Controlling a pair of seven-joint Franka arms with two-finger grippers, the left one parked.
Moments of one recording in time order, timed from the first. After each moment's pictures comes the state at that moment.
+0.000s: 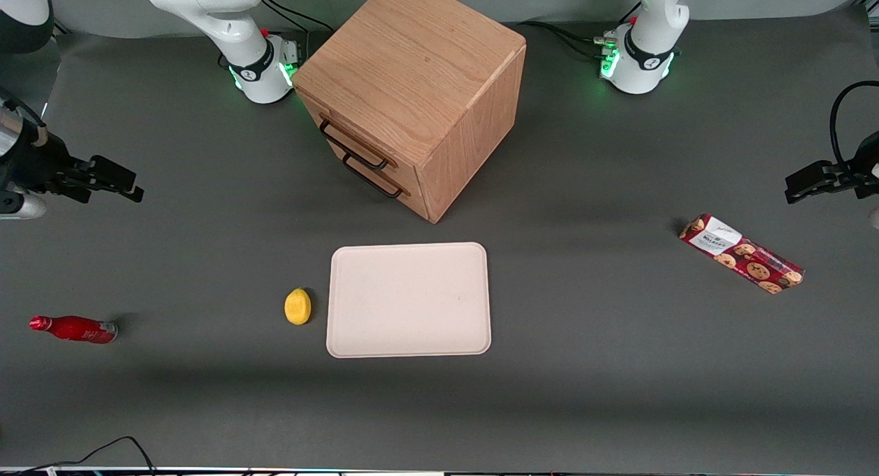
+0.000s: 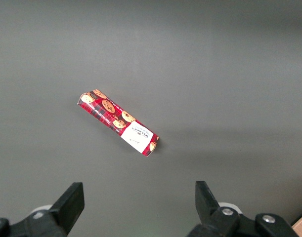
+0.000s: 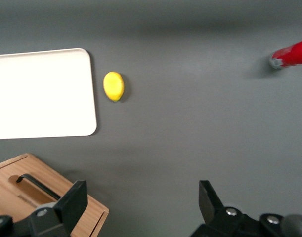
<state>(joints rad) -0.02 0.00 0.03 -1.63 0.08 1.63 0.04</state>
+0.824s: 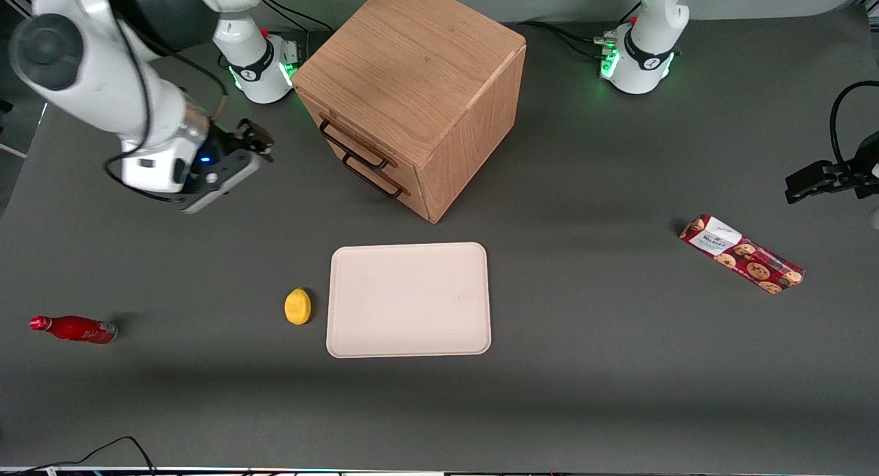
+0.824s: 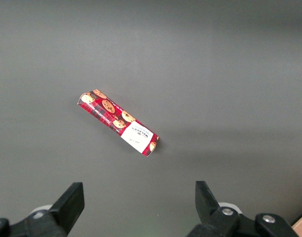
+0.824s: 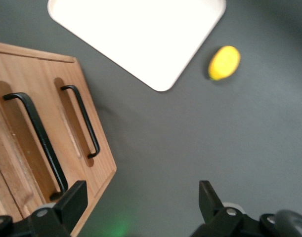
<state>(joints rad) -0.02 0.01 0.38 -1.78 0.10 1.67 -0.29</state>
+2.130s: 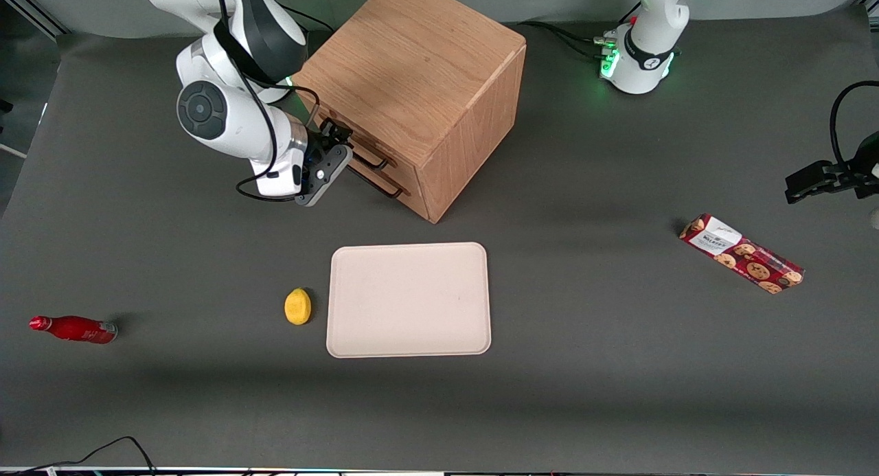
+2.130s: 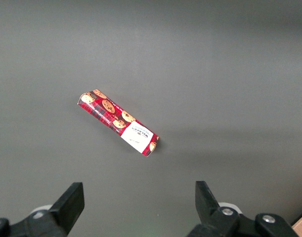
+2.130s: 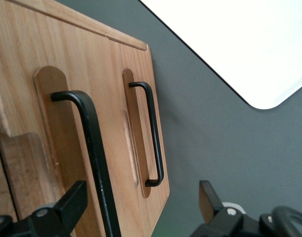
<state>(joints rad) -0.01 0.04 0.50 -2.03 0.30 1.88 -0.40</state>
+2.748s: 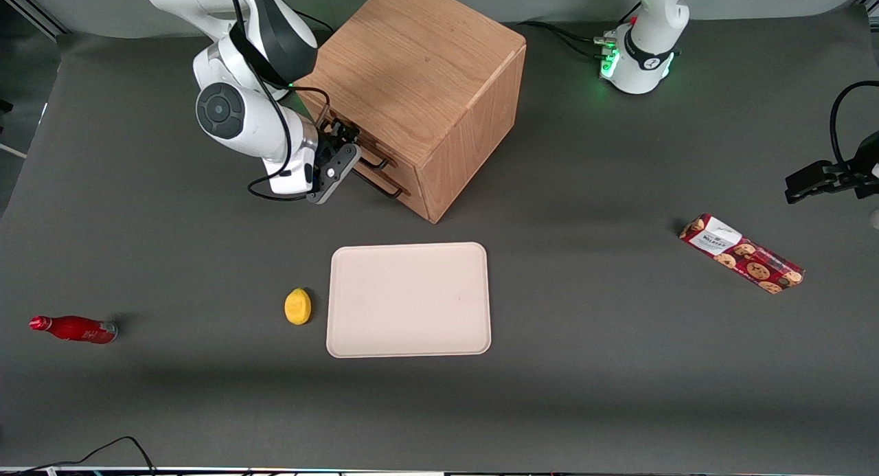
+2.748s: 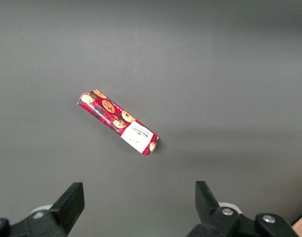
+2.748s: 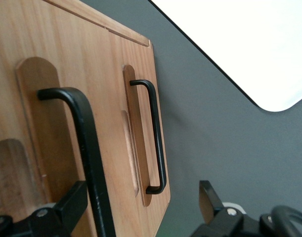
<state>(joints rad) 0.00 0.05 0.52 -2.09 0.30 1.96 -0.40</state>
